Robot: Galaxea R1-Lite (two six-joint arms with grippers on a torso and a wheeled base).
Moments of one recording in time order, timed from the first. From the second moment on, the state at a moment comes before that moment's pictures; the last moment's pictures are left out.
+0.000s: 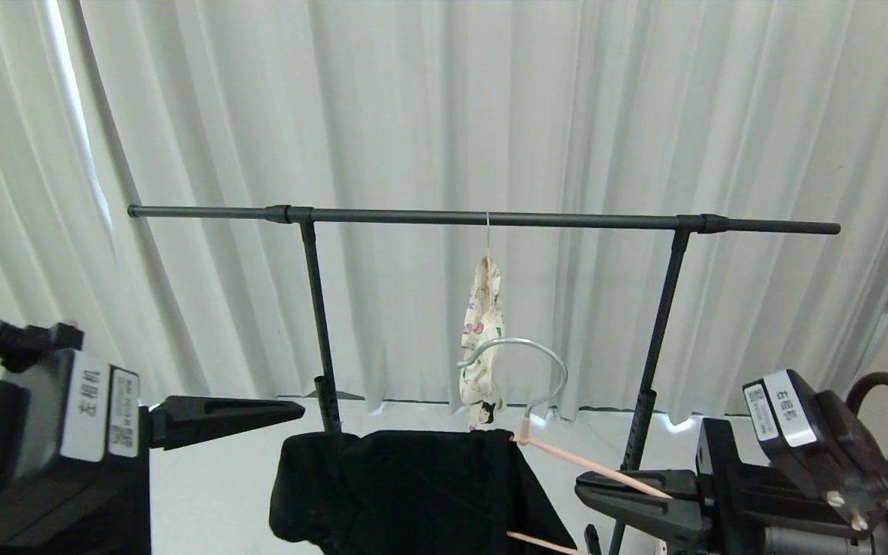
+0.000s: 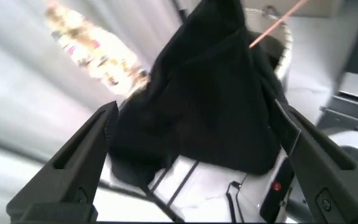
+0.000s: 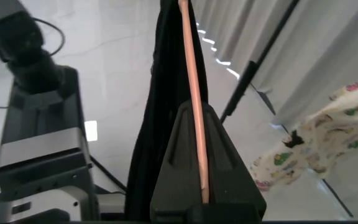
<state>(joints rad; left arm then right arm) -0.77 1.06 -0.66 0.02 -0.19 0.38 0.88 1.42 -0.37 -0.87 0.43 -0.08</state>
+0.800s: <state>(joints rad) -0.76 1.25 -0.58 -0.06 -0.39 0.51 1.04 1.33 -0.30 -0.87 0.46 -0.15</state>
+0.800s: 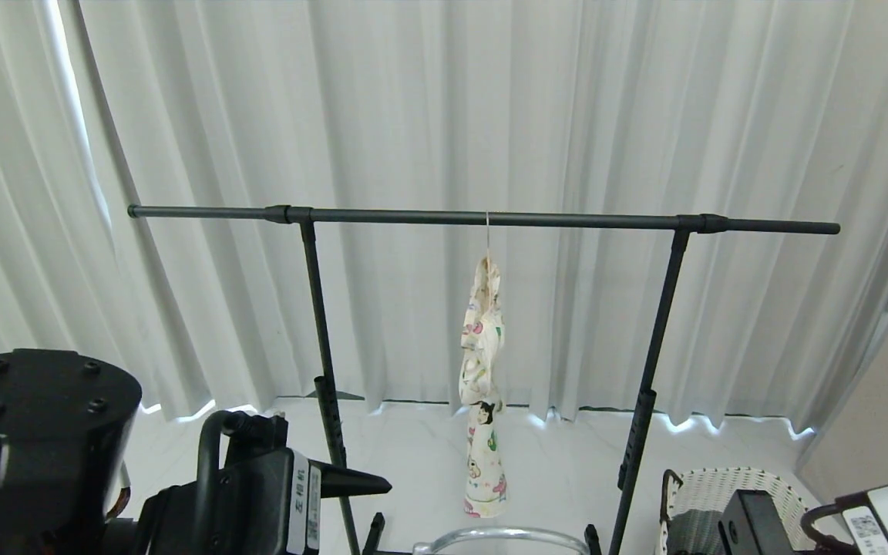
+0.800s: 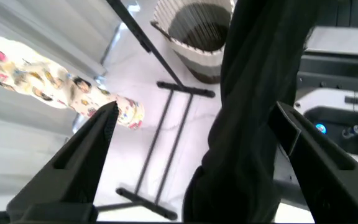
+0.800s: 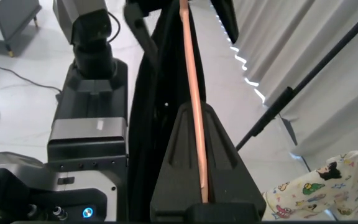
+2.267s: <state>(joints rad) -0.64 1.29 -0.56 -0.36 0.09 0.32 1.03 1.37 -0.20 -0.87 0.32 0.02</state>
